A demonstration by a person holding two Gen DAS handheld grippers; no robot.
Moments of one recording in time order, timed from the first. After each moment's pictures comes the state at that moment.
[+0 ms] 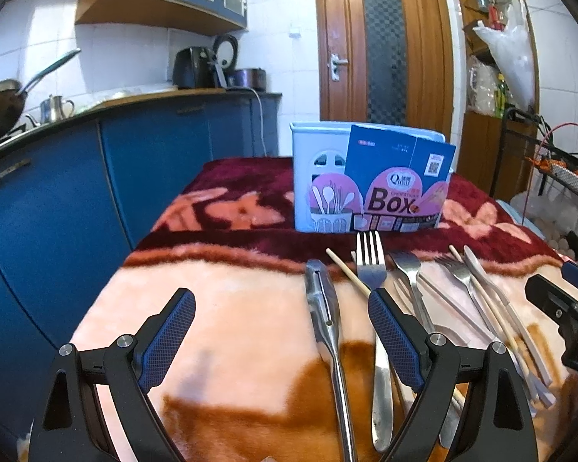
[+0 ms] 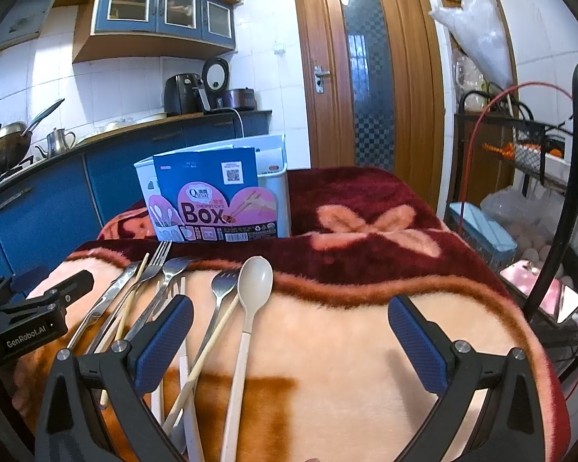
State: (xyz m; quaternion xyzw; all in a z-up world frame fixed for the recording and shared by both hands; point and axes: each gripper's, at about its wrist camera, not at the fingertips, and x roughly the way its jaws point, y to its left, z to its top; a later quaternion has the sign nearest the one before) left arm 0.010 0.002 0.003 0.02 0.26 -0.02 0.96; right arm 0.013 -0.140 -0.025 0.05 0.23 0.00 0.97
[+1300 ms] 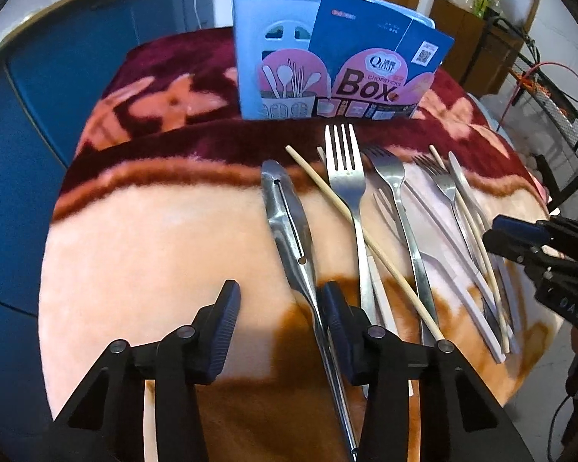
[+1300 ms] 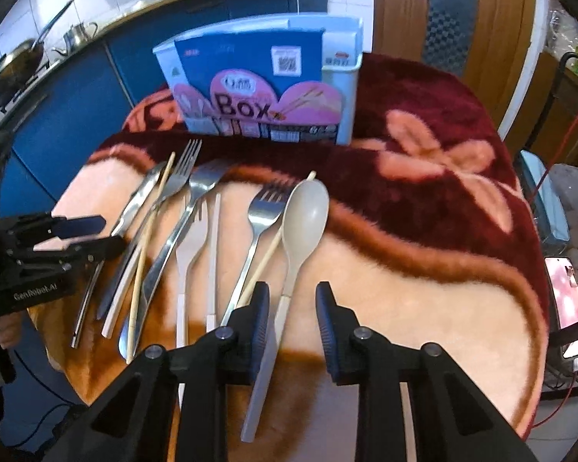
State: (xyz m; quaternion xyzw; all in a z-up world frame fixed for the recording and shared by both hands) left arm 0.066 0.000 -0.005 0.04 0.53 -0.13 0.84; right arm 0.074 -0.118 -0.028 -0.01 0.49 0.10 0.86
